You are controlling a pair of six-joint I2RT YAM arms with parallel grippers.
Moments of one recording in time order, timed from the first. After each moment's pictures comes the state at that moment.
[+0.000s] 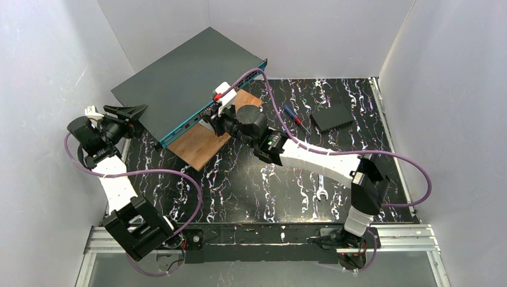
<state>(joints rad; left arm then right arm) 0.67 1.19 0.93 -0.07 0.97 -1.17 1.09 1.73 1.46 0.28 0.14 0.05</state>
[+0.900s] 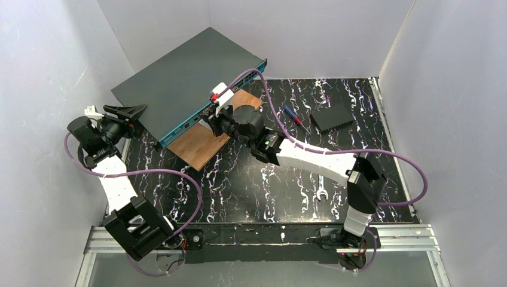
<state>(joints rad) 0.67 1.19 0.93 -0.07 0.97 -1.17 1.09 1.75 1.48 0.27 0.15 0.05</state>
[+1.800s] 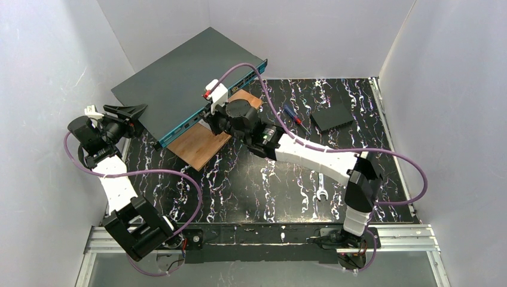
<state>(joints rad) 0.66 1.19 0.93 -0.07 0.95 -1.17 1.09 1.79 1.64 0.03 0.17 0.03</state>
